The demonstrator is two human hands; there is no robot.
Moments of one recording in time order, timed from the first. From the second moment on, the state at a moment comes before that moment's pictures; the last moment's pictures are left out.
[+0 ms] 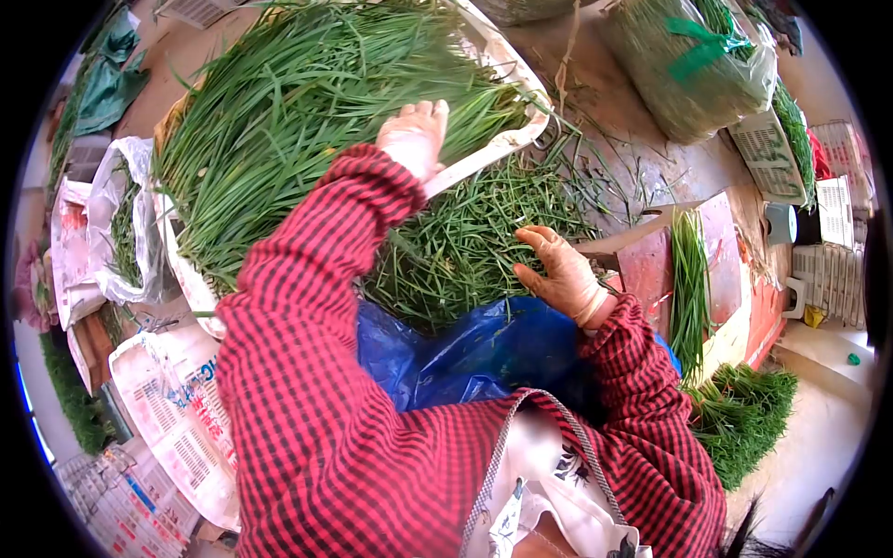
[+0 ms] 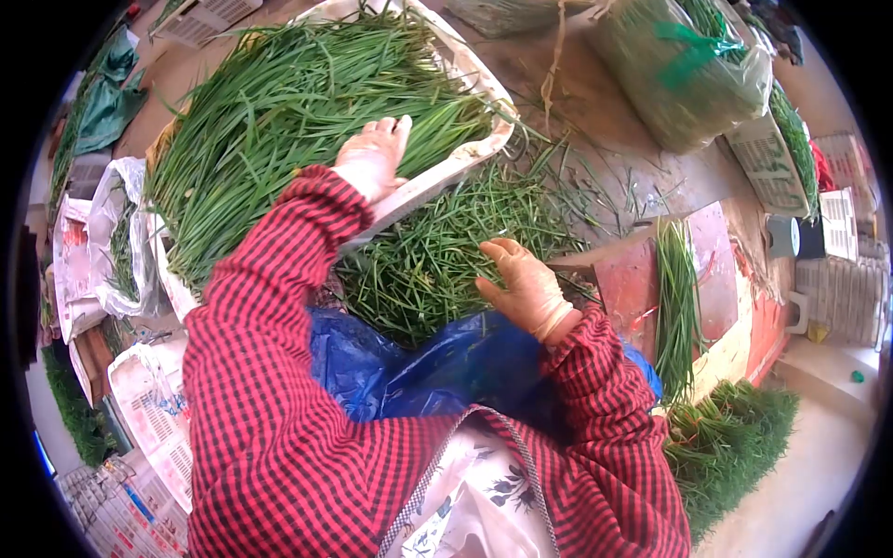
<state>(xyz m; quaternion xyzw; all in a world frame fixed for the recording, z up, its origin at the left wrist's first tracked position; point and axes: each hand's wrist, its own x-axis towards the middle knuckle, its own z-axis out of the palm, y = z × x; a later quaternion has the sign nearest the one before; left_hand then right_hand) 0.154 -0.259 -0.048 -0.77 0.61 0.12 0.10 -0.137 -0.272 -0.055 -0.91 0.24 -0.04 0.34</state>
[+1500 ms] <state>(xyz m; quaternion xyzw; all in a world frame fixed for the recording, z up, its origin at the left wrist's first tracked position) 0.169 -0.254 -0.045 -0.65 0.47 0.14 -0.58 0.099 -0.305 0.014 -0.67 0.25 -0.48 0.51</state>
